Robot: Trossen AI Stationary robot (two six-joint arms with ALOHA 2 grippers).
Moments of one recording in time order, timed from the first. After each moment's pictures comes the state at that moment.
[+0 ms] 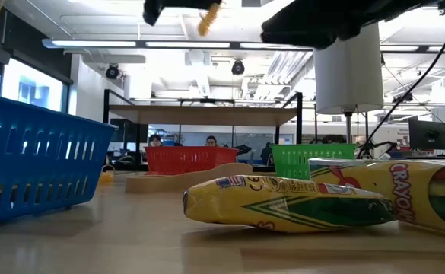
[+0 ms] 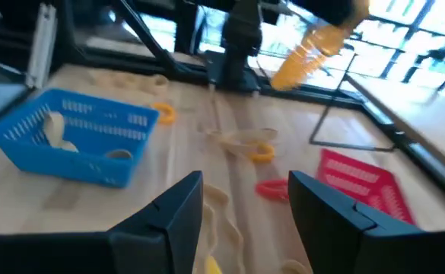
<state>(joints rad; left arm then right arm) -0.35 1.40 1.06 -0.01 -0.63 -0.34 0.47 1.51 0.71 0.51 0.60 0.00</state>
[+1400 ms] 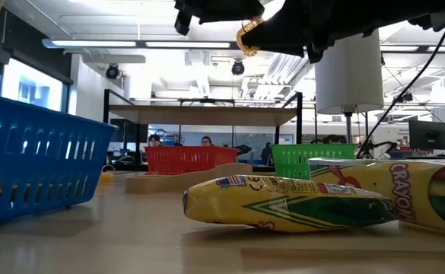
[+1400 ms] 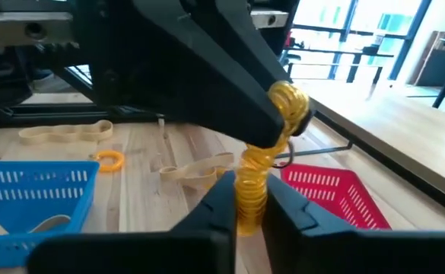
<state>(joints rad) -0.36 1.63 1.06 0.41 -0.70 -0.10 0.41 1.61 0.70 0.75 0.73 0.05</state>
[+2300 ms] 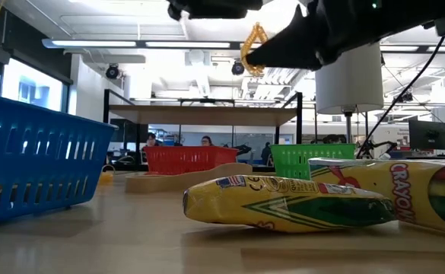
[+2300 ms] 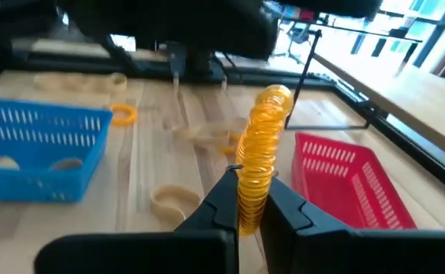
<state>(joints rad) -0.41 1.63 1.06 0.40 -0.82 0.09 0.43 1.61 0.70 0.60 0.67 0.06</state>
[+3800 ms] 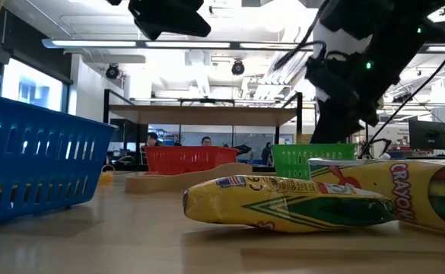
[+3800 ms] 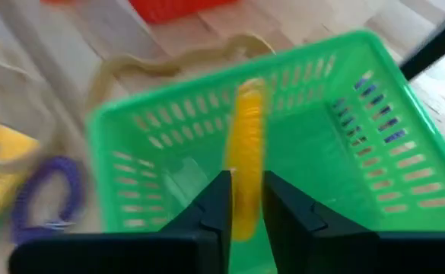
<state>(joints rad) -0.49 1.55 1.06 -0.07 -0.37 -0.25 0.21 1.48 0.71 -0.28 0.49 0.83</state>
